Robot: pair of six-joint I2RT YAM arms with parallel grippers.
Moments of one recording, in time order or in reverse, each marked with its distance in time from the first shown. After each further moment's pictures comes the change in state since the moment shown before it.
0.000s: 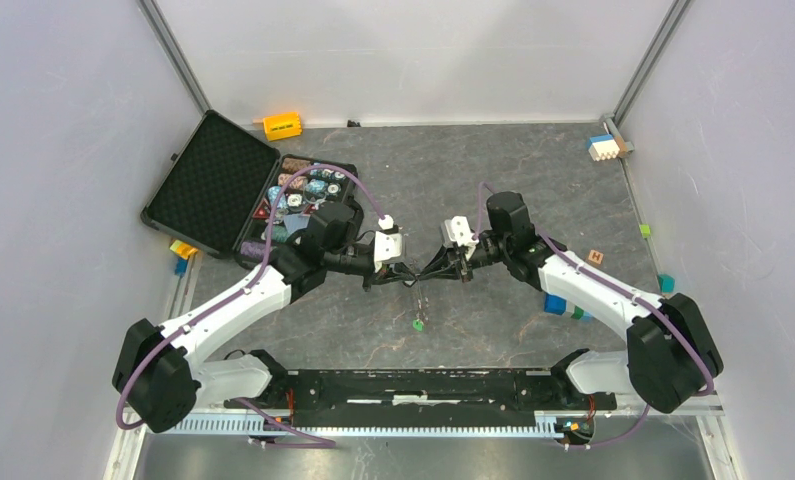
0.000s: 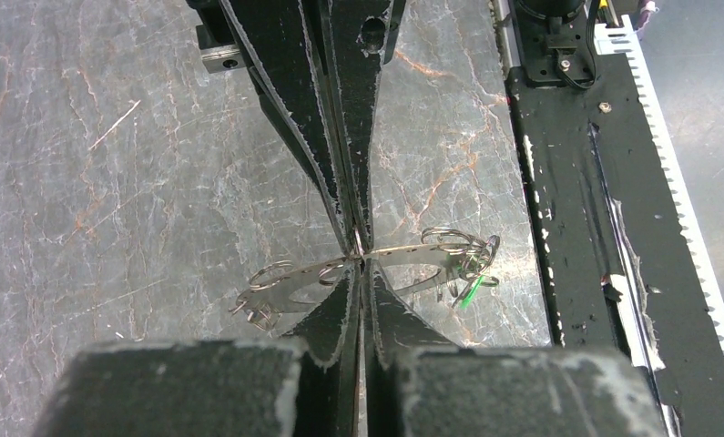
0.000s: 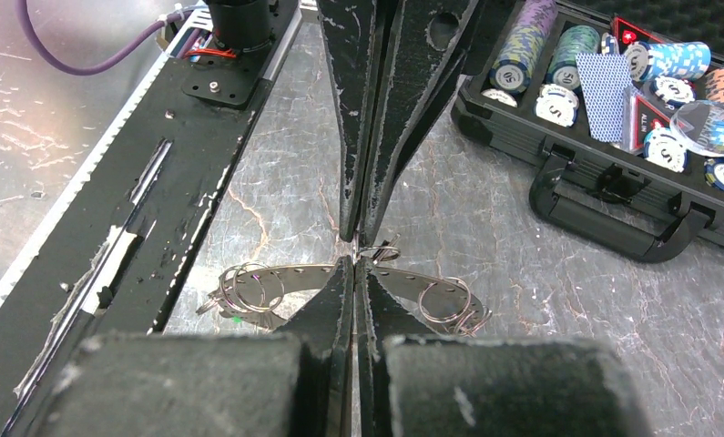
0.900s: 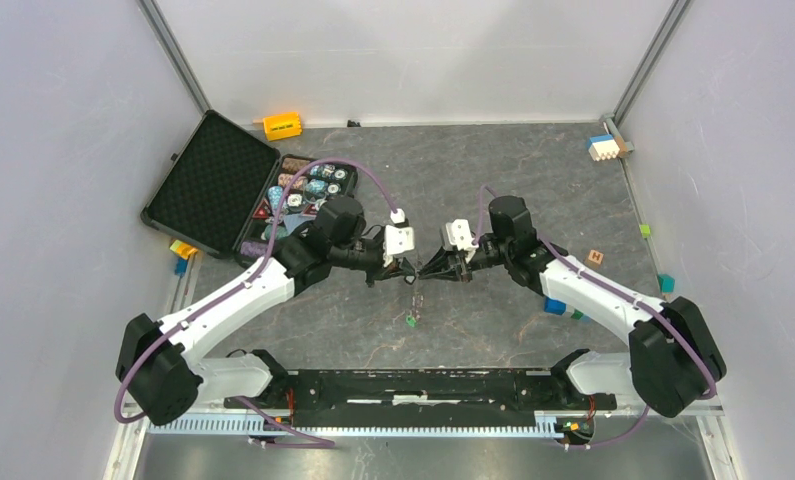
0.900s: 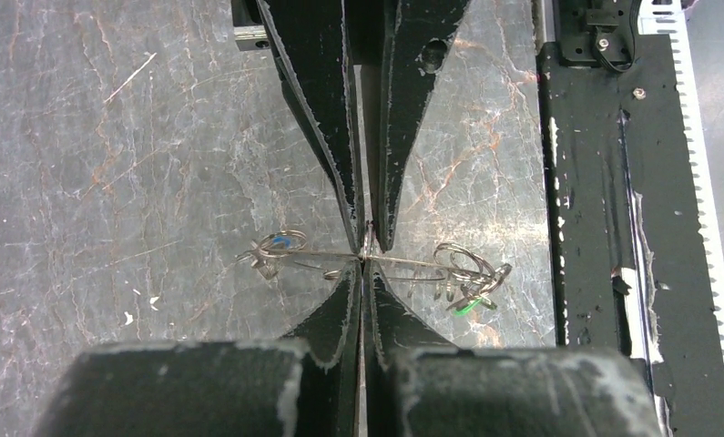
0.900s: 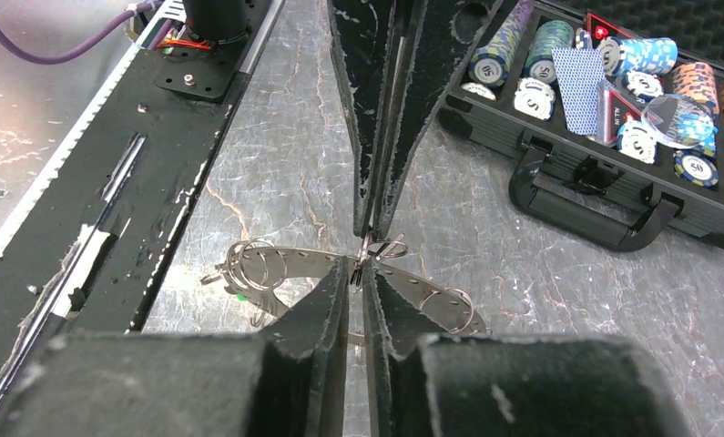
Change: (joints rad) left arm -0.041 0.032 0.110 -0.155 -0.143 0.001; right arm 0.006 -0.021 -0.040 0.063 0.054 0.008
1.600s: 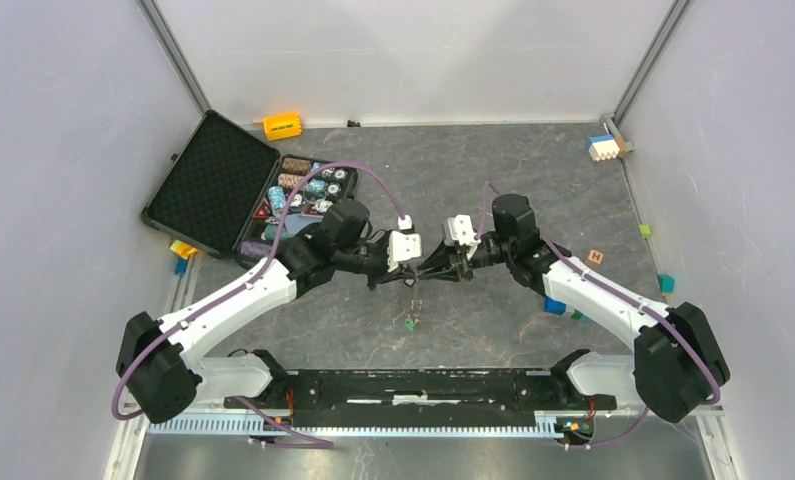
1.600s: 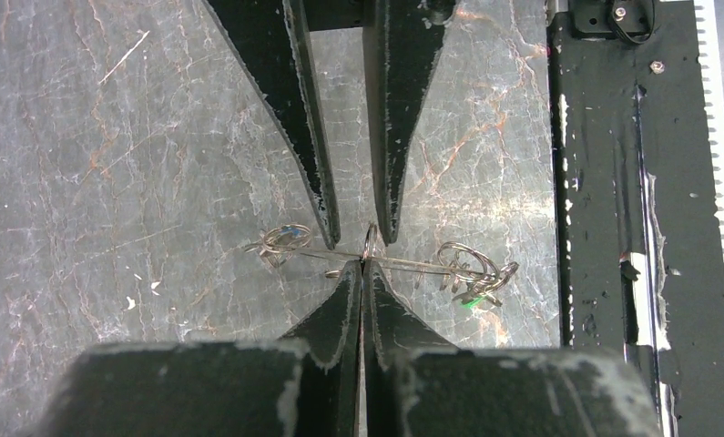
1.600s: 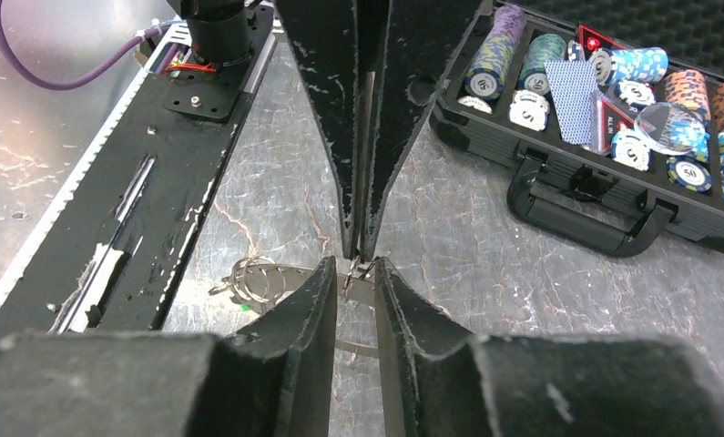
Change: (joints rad) left arm -0.047 0.007 0.026 -0.064 -0.084 0.029; right arm 0.000 -0.028 0.009 0.010 0.000 0.068
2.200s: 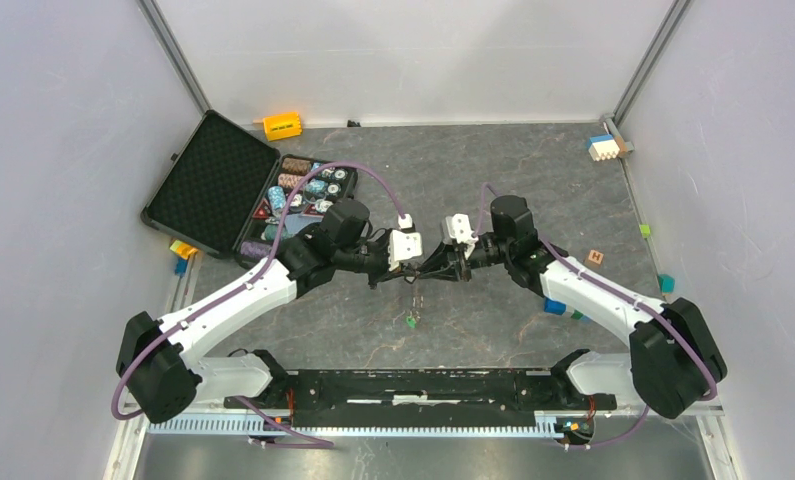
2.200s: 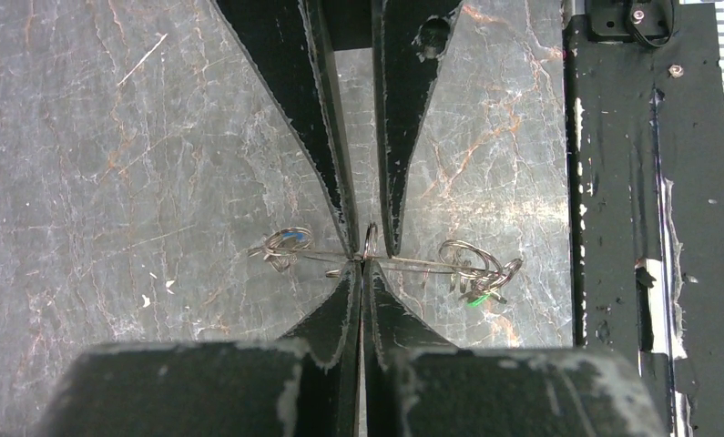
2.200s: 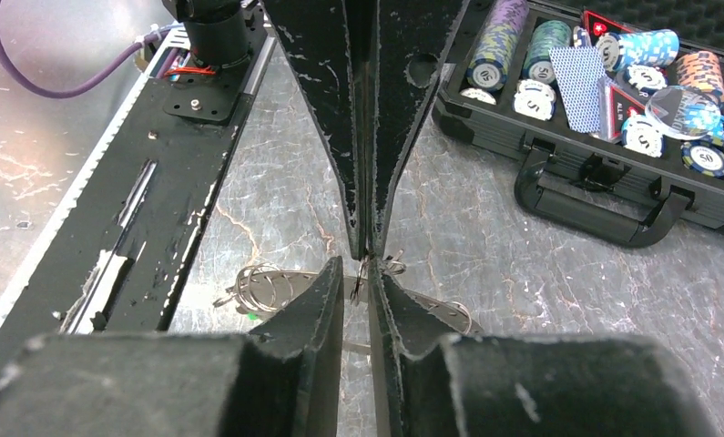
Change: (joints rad) left arm -0.006 0.000 0.000 0.018 -0.026 -0.001; right arm 0.004 0.019 -0.015 0.050 0.005 0.055
